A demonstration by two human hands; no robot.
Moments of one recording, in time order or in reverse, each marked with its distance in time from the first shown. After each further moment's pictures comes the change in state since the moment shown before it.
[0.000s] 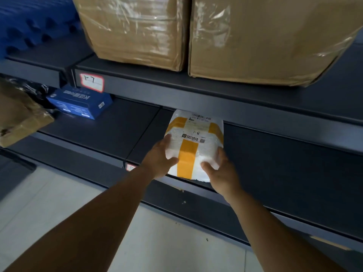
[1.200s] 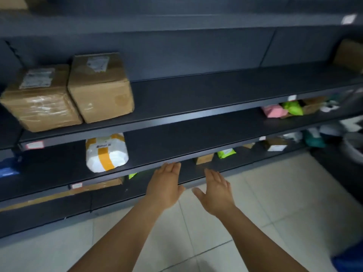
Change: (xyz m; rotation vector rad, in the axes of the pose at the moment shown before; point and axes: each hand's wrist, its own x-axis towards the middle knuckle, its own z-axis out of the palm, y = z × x) left_hand -0.371 0.248 -0.022 0.551 -0.342 0.714; right_hand -0.454 -0.070 -0.212 -0.507 0.286 0.410
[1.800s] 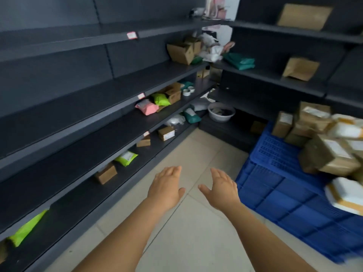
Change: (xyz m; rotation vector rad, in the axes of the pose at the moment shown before) left_hand -0.085 0.395 0.074 0.030 -0.108 0.594; right_hand -0.249 0.337 -0.116 0.171 0.290 0.574
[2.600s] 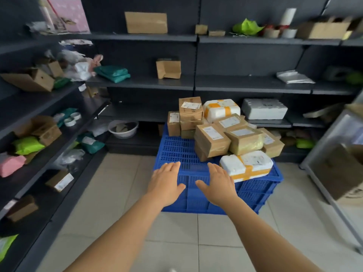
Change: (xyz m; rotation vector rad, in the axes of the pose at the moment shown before) left_hand 0.166 0.359 0.095 0.084 -0.144 0.529; right_hand 0.015 0.336 -0.148 0.155 0.238 0.458
